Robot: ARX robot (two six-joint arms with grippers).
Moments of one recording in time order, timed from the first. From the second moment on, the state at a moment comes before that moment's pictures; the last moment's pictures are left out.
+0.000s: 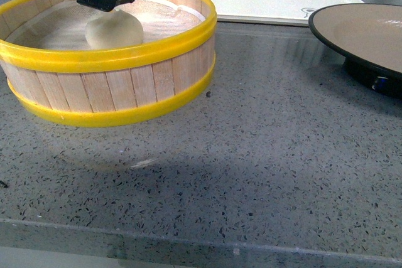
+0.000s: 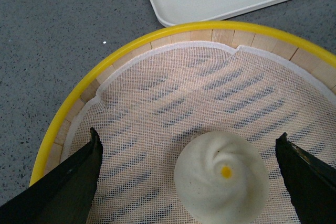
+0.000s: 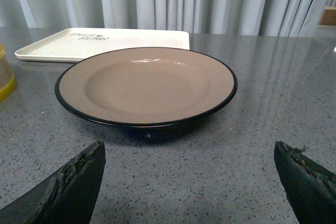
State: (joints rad) left arm -0.28 1.48 1.02 -0.01 0.00 0.19; right arm 0.00 0.00 0.01 0.00 0.00 -0.01
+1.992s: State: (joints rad) left arm -0.30 1.51 1.12 -0.12 -0.03 0.31; right arm 0.00 0.00 0.01 0.00 0.00 -0.01
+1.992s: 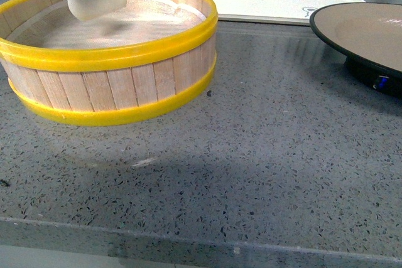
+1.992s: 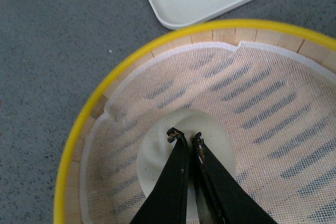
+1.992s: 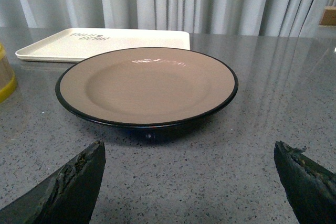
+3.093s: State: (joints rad) left arm -0.58 2.17 2.16 -0.38 0.00 0.26; right arm 0.00 0.00 0.01 0.00 0.00 -0.01
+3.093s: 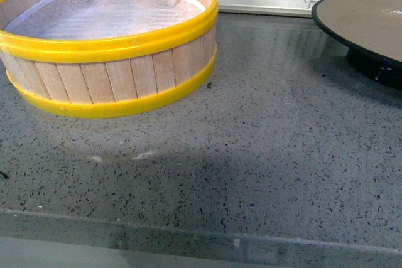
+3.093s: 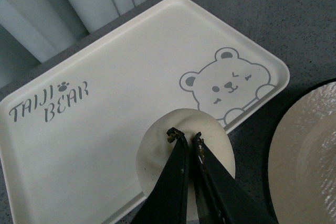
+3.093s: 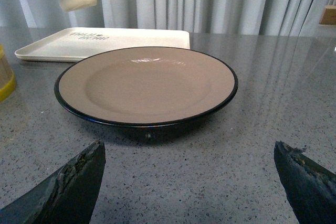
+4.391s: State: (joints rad) left arm -0.82 2.14 1.86 -0.17 0.04 0.26; right arm 0.00 0.00 0.01 0.00 0.00 -0.01
